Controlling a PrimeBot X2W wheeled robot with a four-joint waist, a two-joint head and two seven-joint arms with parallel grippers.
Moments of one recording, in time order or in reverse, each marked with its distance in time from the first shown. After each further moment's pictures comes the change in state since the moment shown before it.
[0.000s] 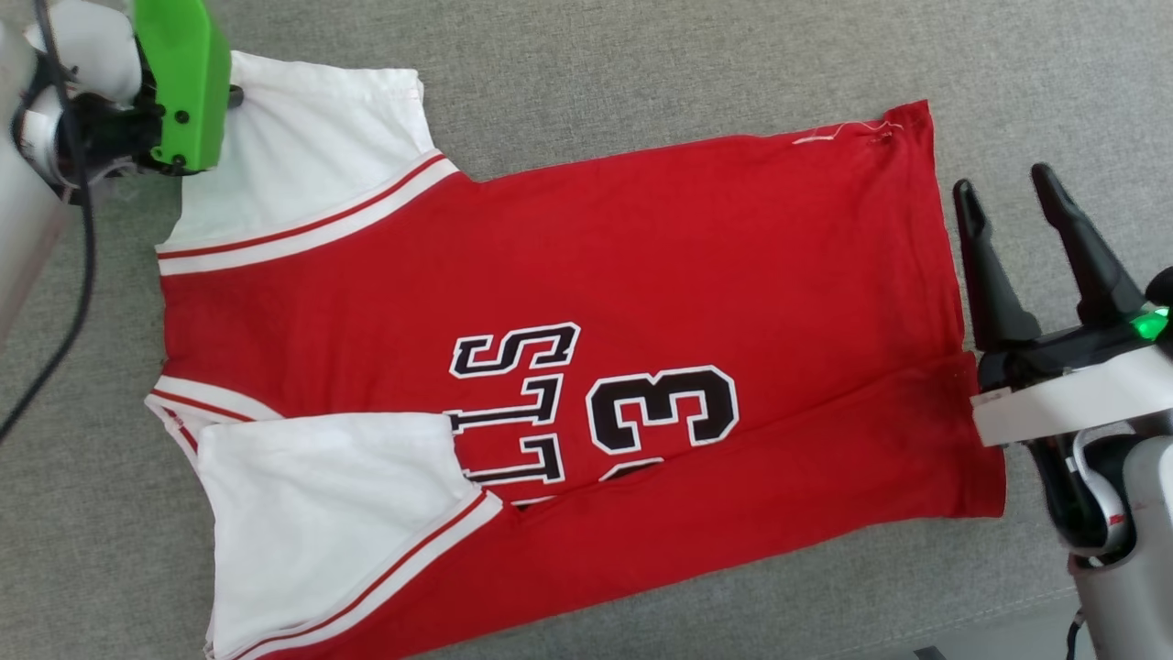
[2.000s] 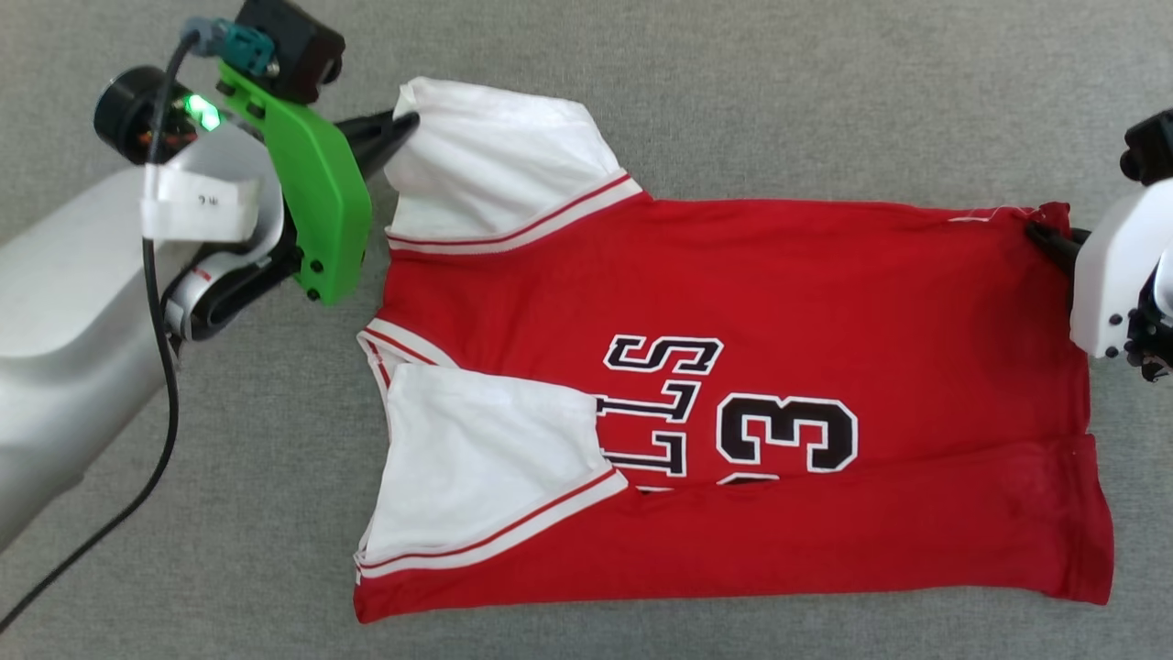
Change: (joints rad) left arm 0.169 0.059 -0.071 -0.380 0.096 0.010 -0.534; right arm -0.447 -0.387 0.407 0.507 0.377 0.000 0.632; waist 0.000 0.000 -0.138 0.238
